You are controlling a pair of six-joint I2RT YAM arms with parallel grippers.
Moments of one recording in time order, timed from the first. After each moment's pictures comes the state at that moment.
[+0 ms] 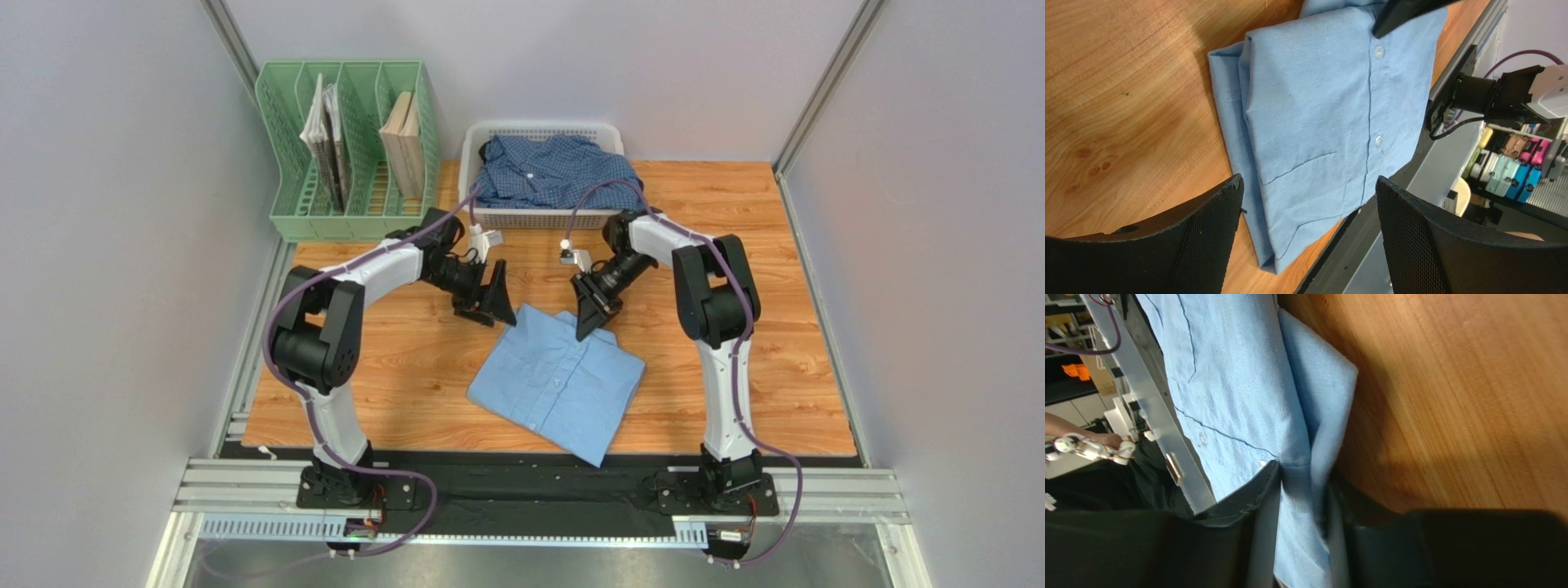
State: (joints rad) left arm -0.35 1.85 1.22 -0.58 0.83 -0.11; right arm 0.31 2.27 1.66 -1.19 -0.84 -0.54
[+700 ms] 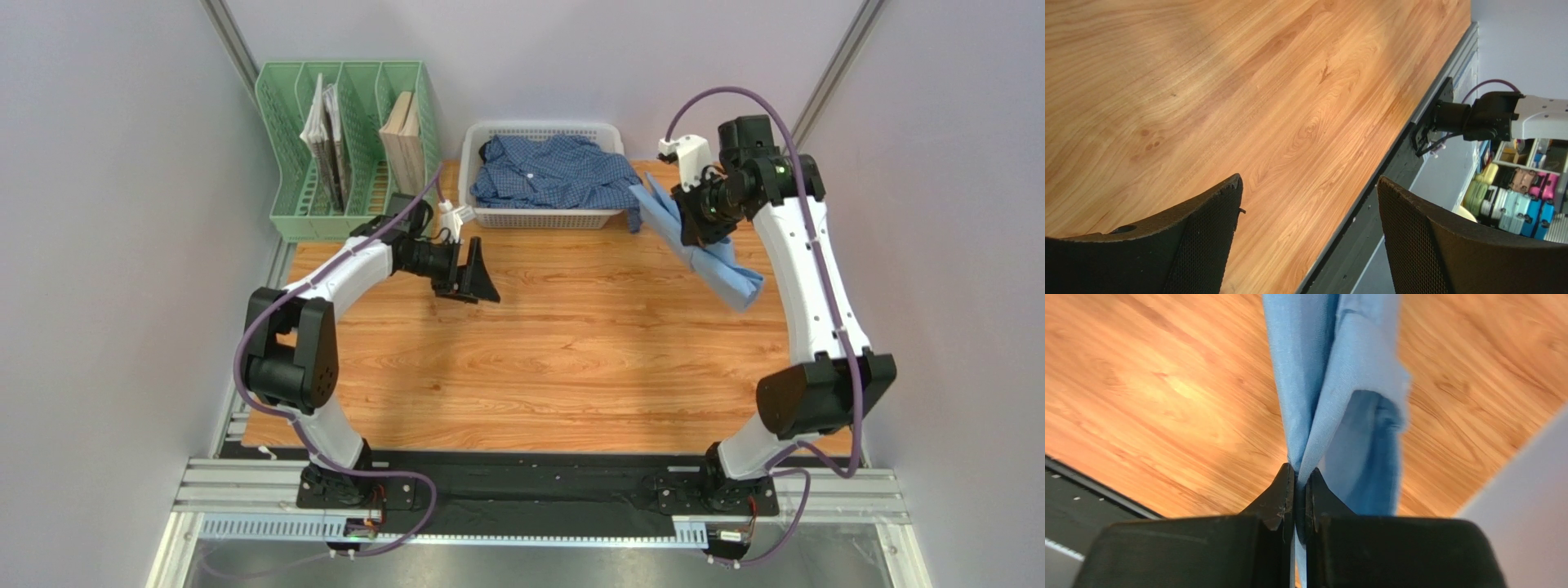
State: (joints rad) left arm -0.25 1.71 1.21 -0.56 0.86 -0.12; right arm 0.10 1.63 1.85 -1.27 -0.25 -0.45
